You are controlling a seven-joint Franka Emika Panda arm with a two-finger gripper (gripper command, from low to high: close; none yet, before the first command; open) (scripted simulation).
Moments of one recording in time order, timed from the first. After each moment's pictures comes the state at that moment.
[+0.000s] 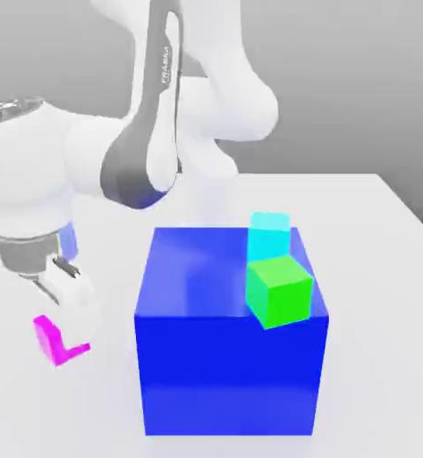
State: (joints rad) arm -0.29 0.06 -0.01 -2.43 0.10 2.49 1.10
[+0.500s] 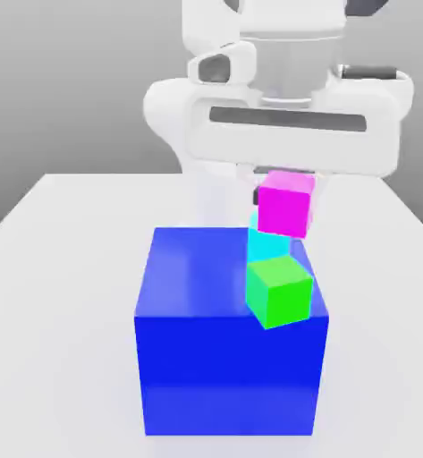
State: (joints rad) arm -0.04 -0.26 0.19 -2.38 0.07 2.12 1.25
